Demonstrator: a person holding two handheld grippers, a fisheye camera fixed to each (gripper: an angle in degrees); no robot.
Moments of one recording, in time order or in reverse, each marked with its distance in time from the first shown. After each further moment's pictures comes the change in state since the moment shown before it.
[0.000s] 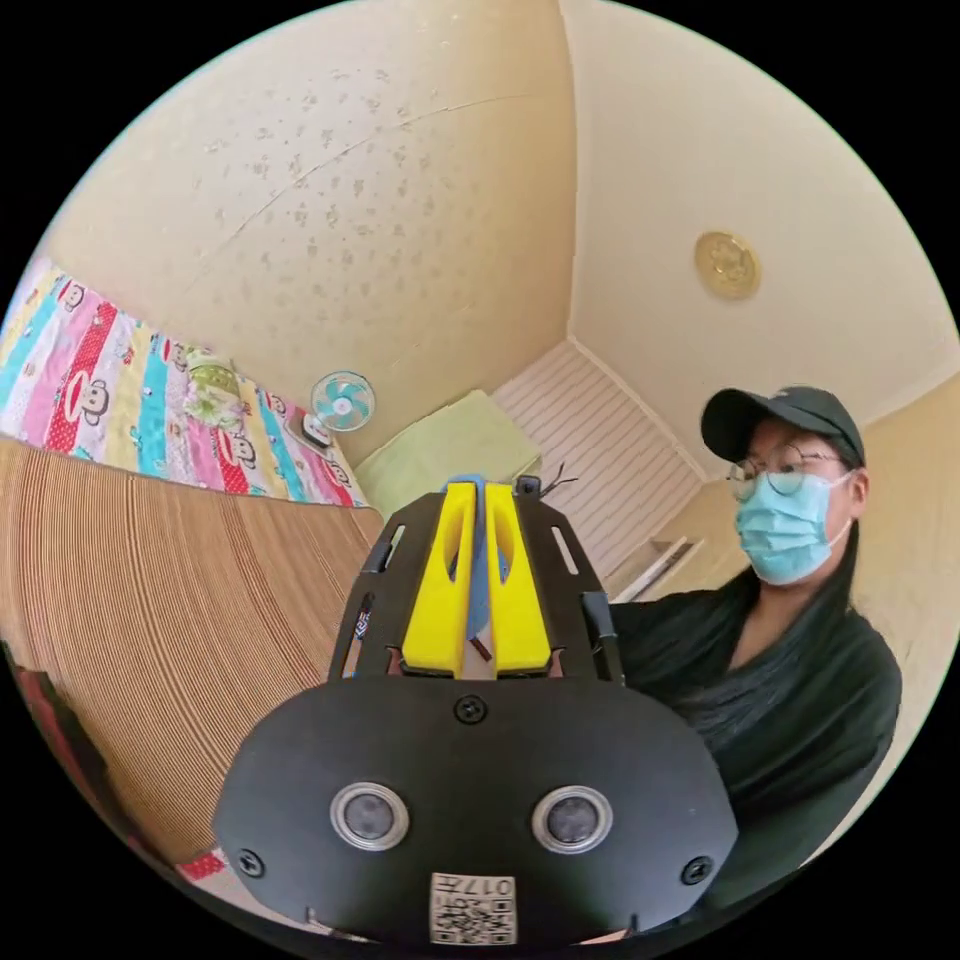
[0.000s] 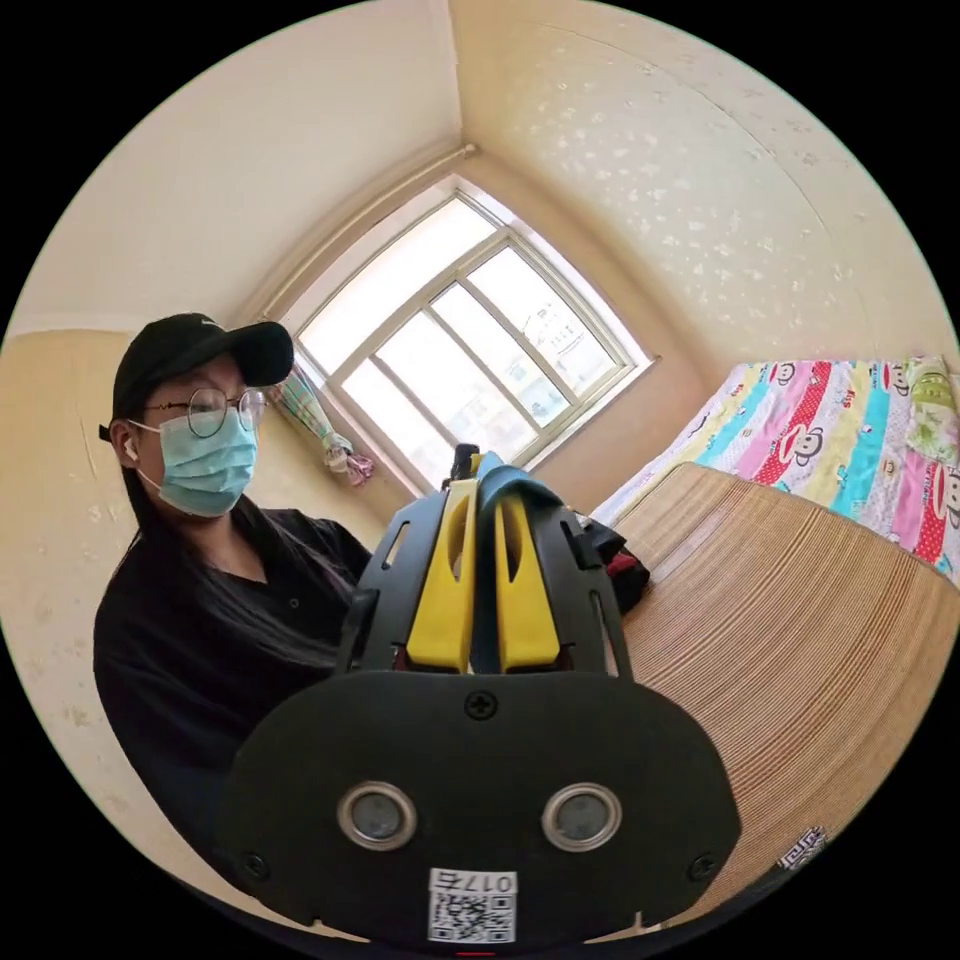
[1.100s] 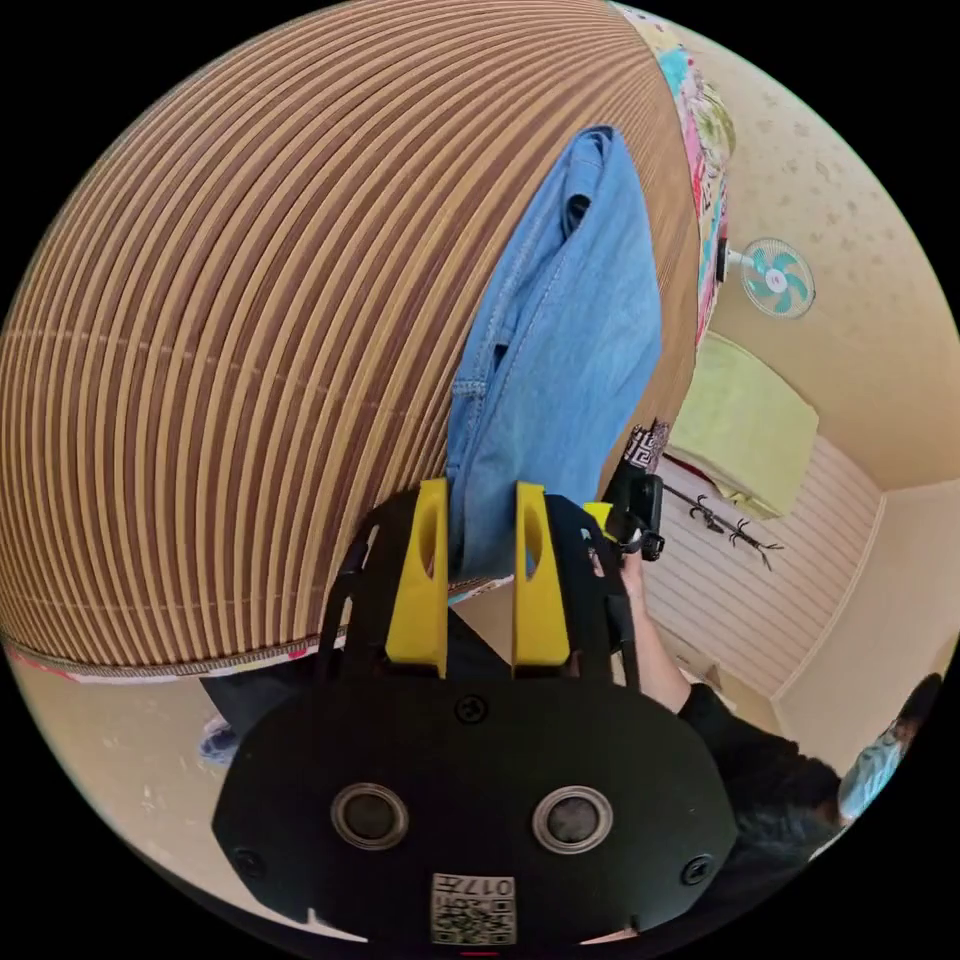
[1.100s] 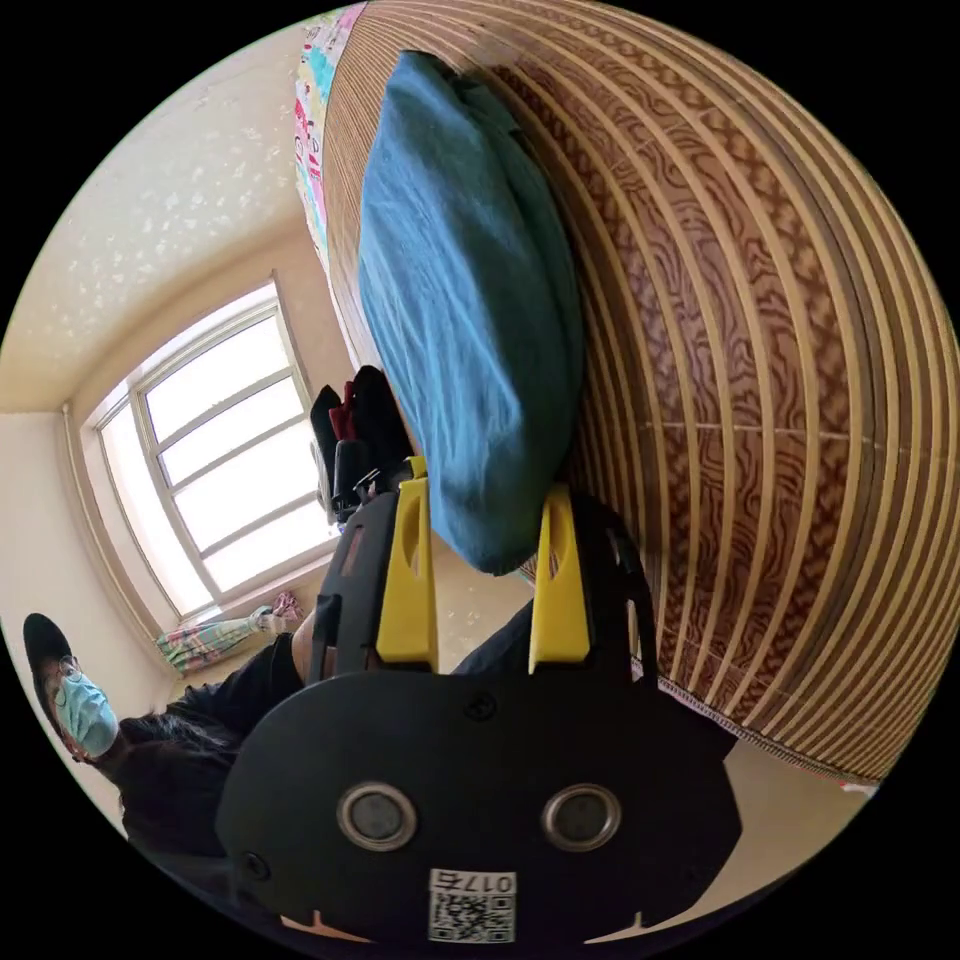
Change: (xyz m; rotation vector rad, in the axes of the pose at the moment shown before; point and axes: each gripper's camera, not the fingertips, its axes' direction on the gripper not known) left arm -0.403 0.205 0.168 -0.461 -0.431 -1.000; right arm 0.378 0.293 0.243 -0.240 0.003 1.116
